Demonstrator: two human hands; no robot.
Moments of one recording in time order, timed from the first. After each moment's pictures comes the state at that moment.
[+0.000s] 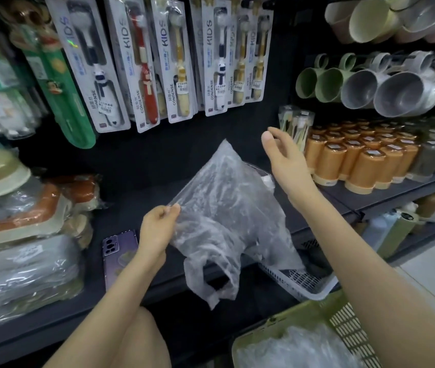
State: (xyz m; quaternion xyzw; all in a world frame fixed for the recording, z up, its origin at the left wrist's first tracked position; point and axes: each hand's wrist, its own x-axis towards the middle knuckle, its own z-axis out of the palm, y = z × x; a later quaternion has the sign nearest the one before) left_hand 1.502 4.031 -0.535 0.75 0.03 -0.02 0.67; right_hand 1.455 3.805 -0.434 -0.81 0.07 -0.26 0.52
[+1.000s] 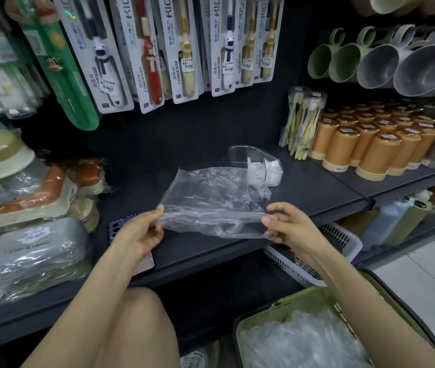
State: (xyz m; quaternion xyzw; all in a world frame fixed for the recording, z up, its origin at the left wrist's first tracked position) left_hand 1.514 4.073 -0.552 0.55 0.21 -0.17 0.79; right_hand 1.408 3.794 -0.557 -0.63 0.11 -0.02 0.77
